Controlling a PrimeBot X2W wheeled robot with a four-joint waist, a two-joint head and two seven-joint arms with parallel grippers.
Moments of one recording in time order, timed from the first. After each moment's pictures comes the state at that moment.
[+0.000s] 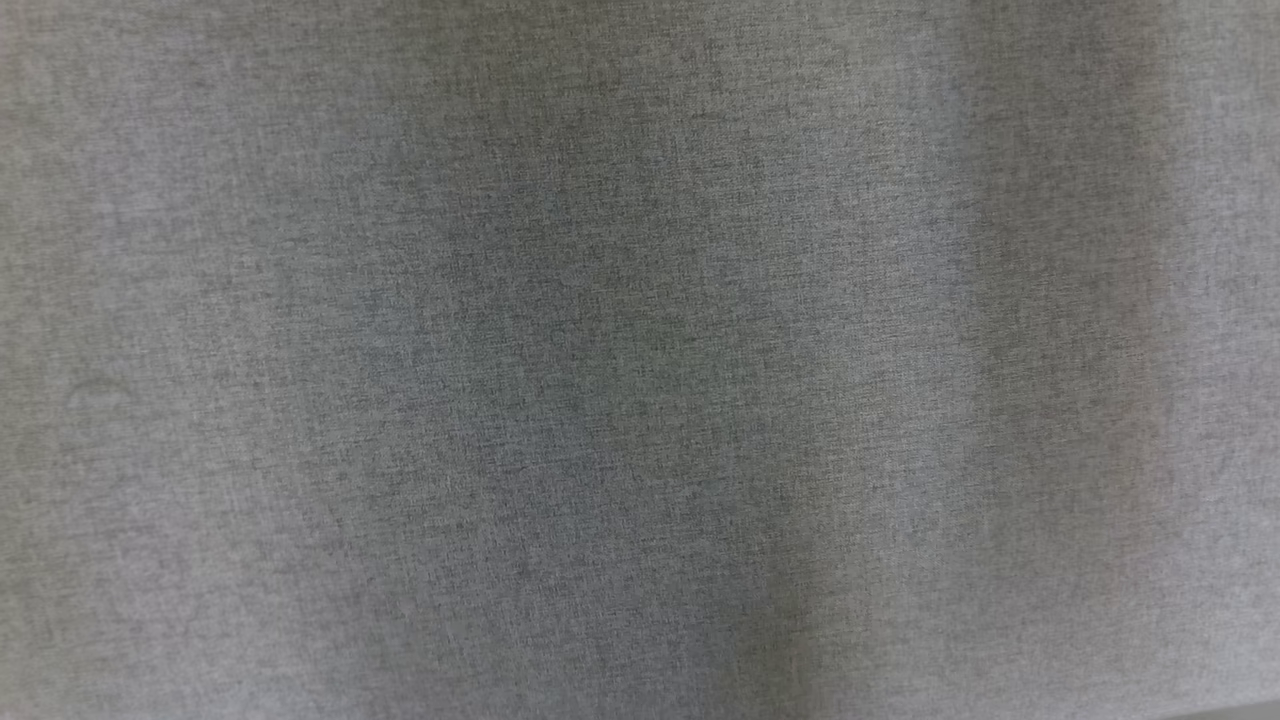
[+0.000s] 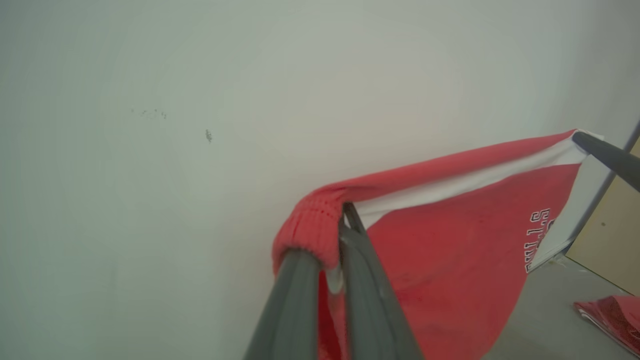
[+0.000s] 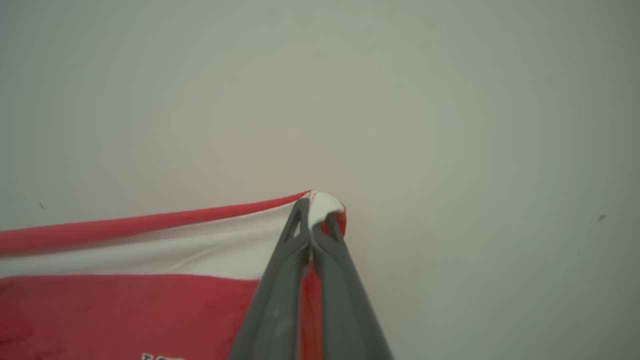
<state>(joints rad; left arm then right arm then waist) -1.96 0.57 -0.83 0.65 -1.09 -0.13 -0.05 -1.98 -0.06 -0.08 1.04 0.10 0.13 -0.11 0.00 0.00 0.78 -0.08</state>
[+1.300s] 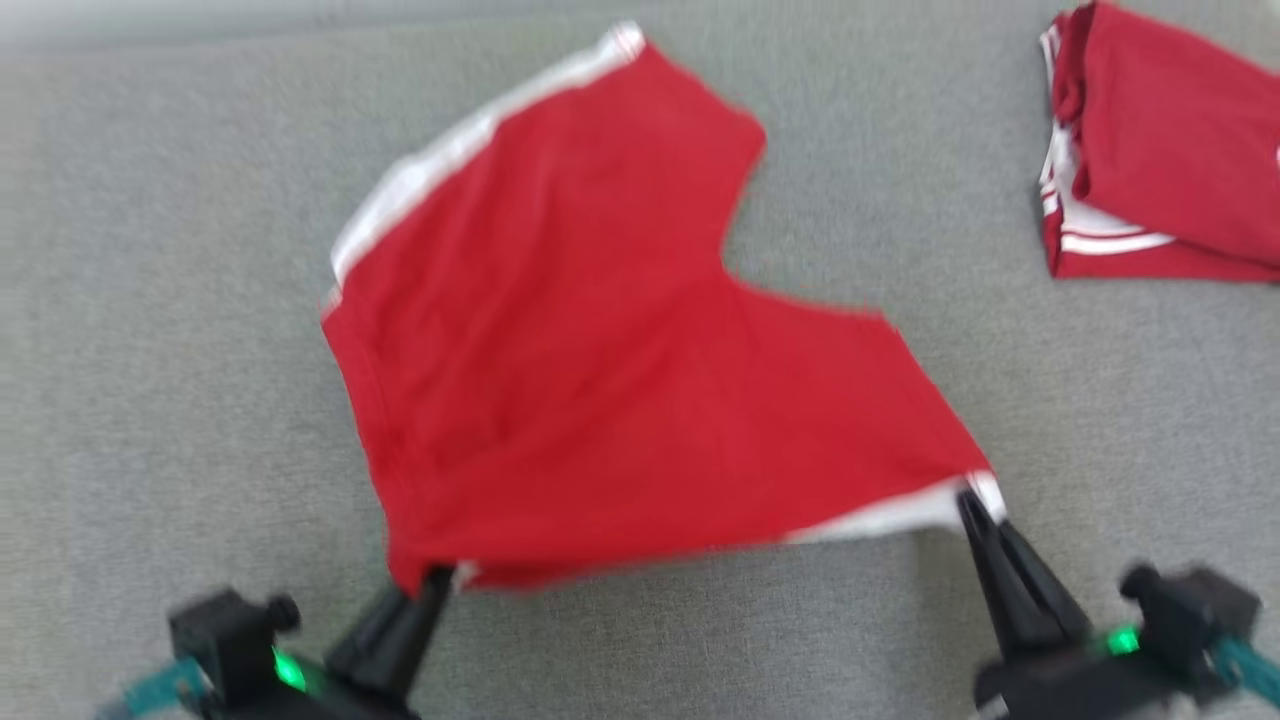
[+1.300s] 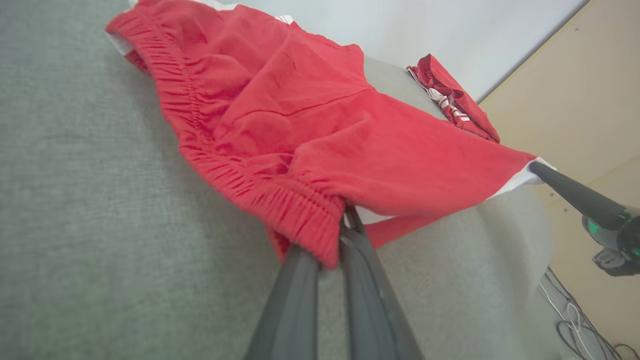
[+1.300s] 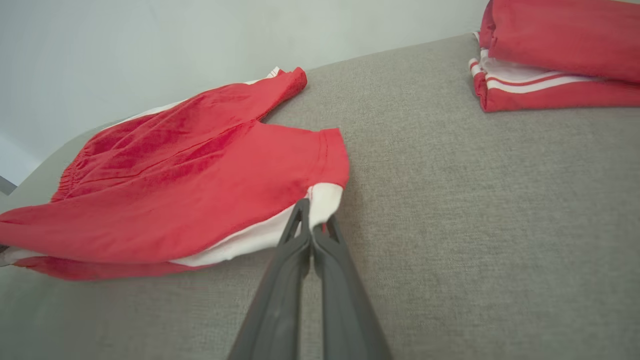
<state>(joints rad) -0.24 0.60 -0.65 -0.05 -0.91 -0.04 -0.26 0.01 -0.19 0.15 -0.14 0.41 0.13 0.04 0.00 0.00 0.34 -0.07</state>
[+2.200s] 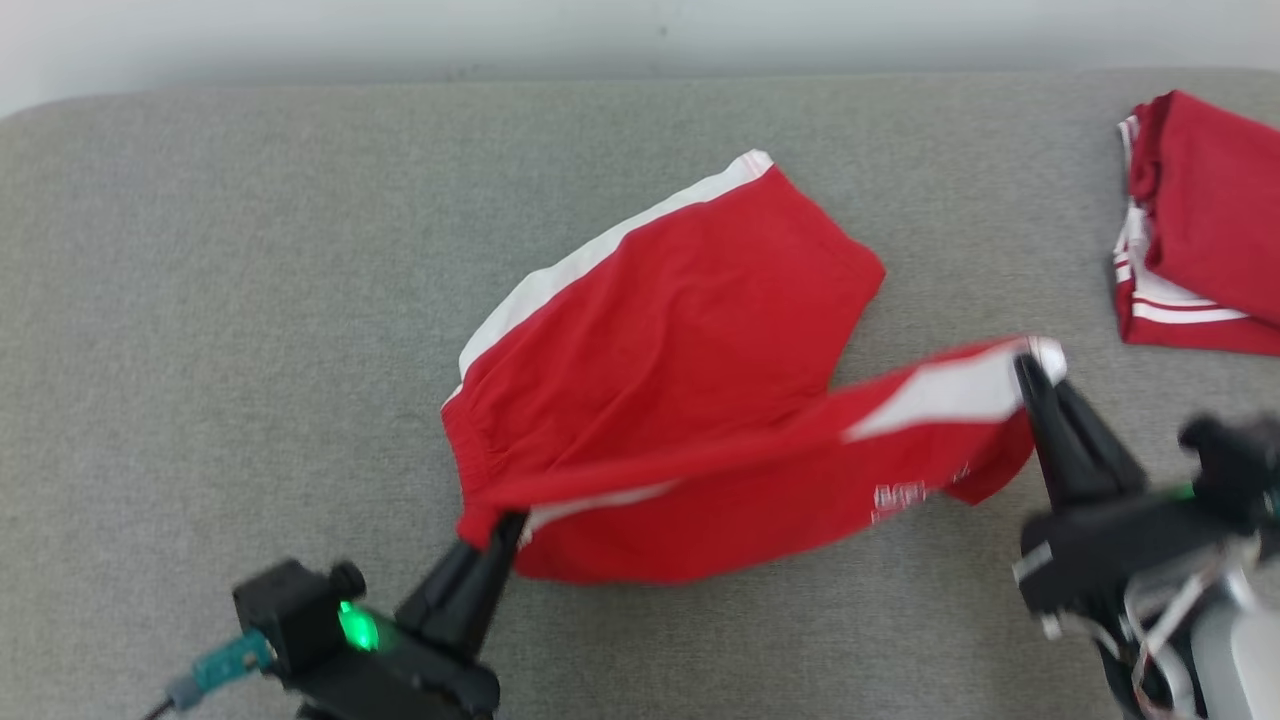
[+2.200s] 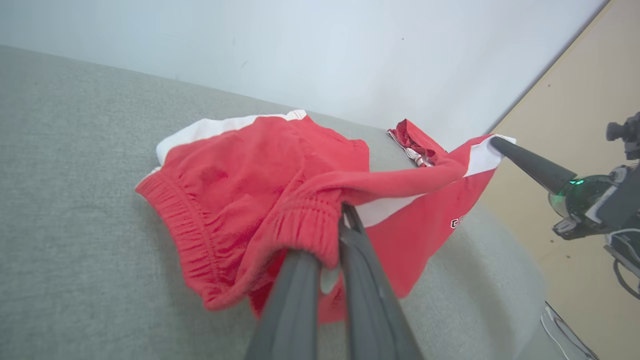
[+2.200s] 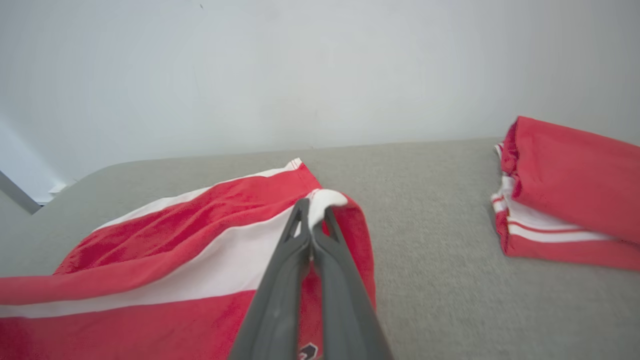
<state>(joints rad) -0.22 0.41 -0.58 -0.02 -0.77 -0.10 -0.26 -0.13 -0.22 0.05 -0.15 0.39 0.13 0.15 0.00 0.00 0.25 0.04</state>
